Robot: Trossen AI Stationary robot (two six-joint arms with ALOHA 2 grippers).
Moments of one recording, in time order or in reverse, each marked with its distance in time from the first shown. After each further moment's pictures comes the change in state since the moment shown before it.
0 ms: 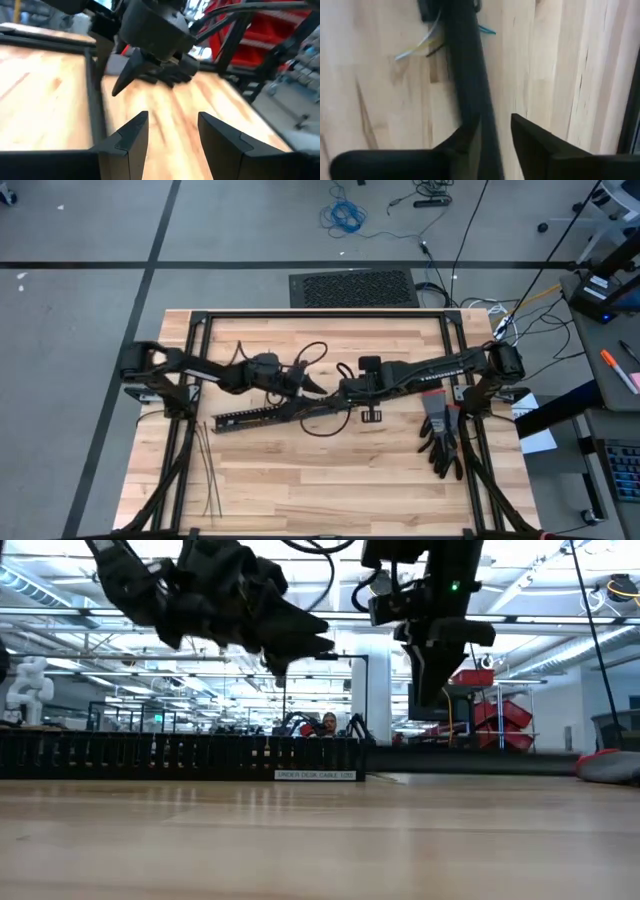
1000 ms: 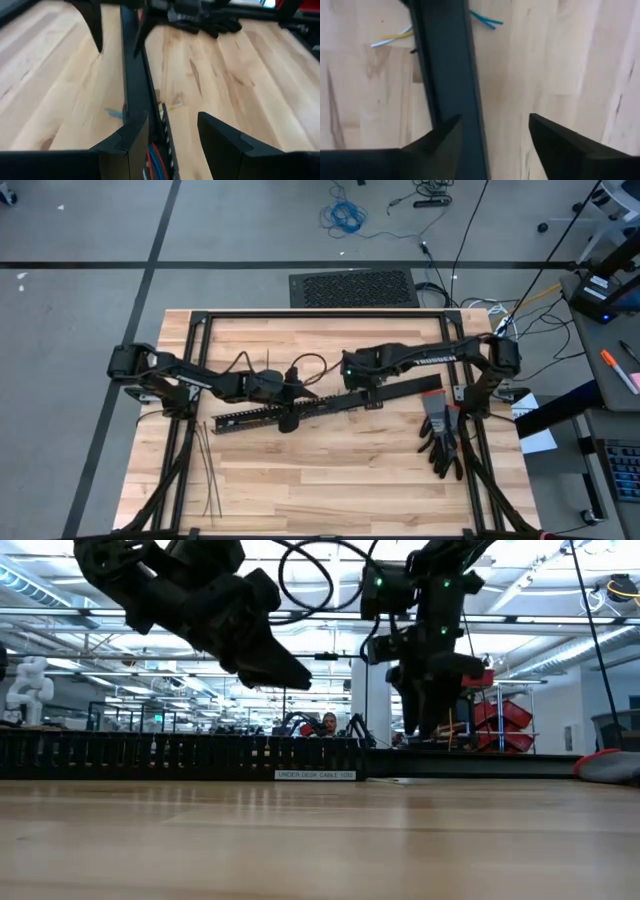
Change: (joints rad) left arm -0.137 -0.078 -0.001 -0.334 -0.372 0.069; right arm -0.201 0.004 -0.129 0.196 -0.238 -0.265
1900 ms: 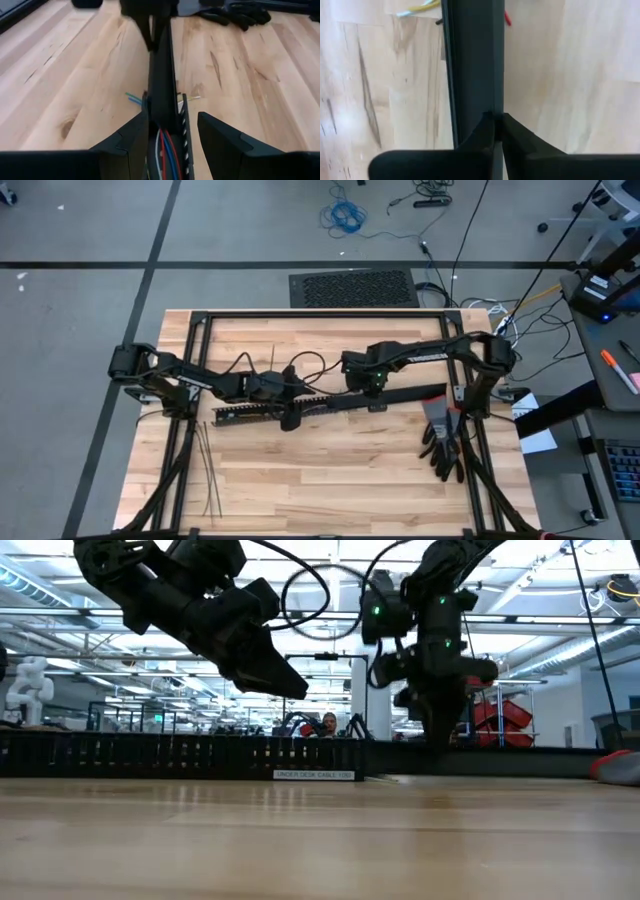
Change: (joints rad) left arm -0.001 0.009 0.000 -0.035 -0.089 -0.024; right arm -0.060 0.065 -0.005 -0.064 -0.190 -0.027
